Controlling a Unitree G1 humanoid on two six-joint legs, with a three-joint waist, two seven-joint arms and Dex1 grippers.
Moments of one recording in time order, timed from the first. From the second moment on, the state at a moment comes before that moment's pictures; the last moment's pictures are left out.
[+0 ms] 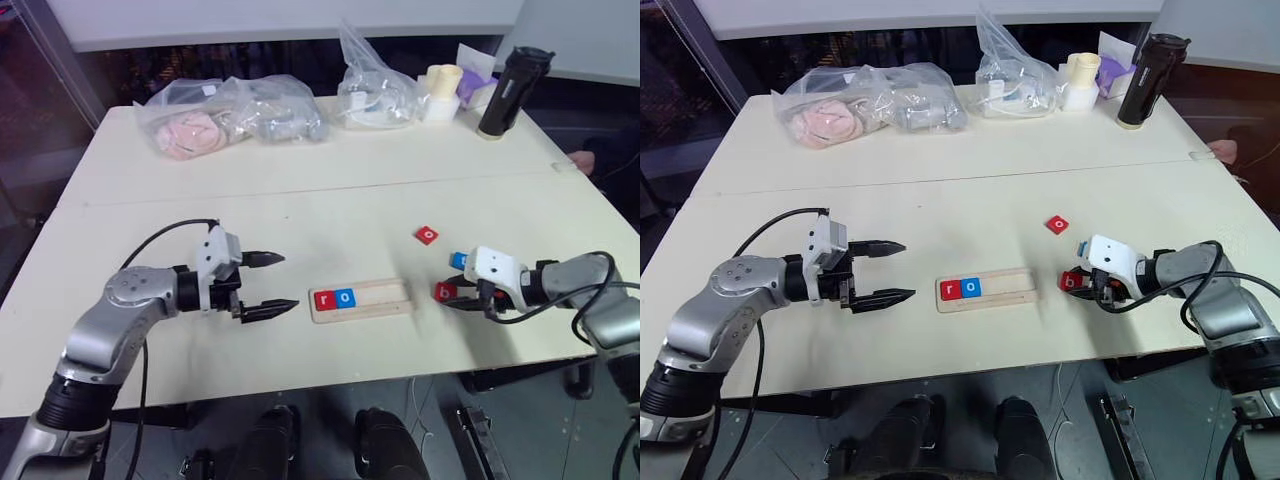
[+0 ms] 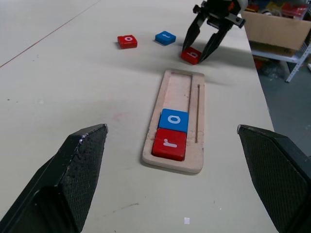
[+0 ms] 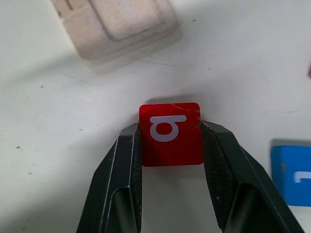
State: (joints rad) left arm -0.28 0.69 -0.02 -0.27 -0.50 0.46 -1.06; right arm -0.38 -0.97 0.12 0.12 0.12 0.20 1.19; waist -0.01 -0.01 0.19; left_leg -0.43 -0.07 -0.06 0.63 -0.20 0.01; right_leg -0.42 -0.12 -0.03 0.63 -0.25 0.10
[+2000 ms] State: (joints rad) left arm -0.28 0.70 -0.03 -0.32 -0.53 0.49 -1.09; right arm -0.68 -0.70 0.34 0.11 0.00 0.22 1.25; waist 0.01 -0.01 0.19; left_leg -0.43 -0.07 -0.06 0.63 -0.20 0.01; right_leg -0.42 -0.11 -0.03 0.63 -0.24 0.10
